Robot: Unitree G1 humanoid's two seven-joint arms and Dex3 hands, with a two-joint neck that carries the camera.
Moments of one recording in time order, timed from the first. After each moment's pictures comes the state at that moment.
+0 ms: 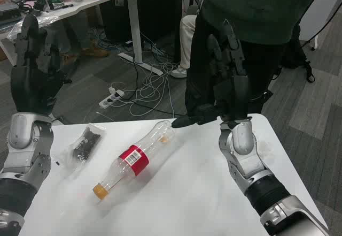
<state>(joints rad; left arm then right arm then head) -0.54 0.35 -0.06 0.45 -0.56 -0.66 -0.04 -0.46 -0.28 0.26 0.35 0.35 -0.81 -0.25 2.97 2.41</state>
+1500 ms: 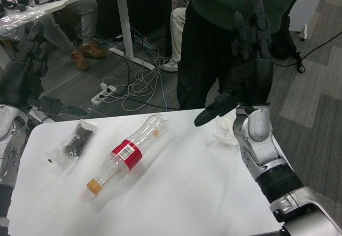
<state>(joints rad) -0.46 0.34 0.22 0.21 -0.08 -0.14 -0.20 -0.43 -0.35 0.16 0.25 0.36 -0.79 -0.28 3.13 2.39</state>
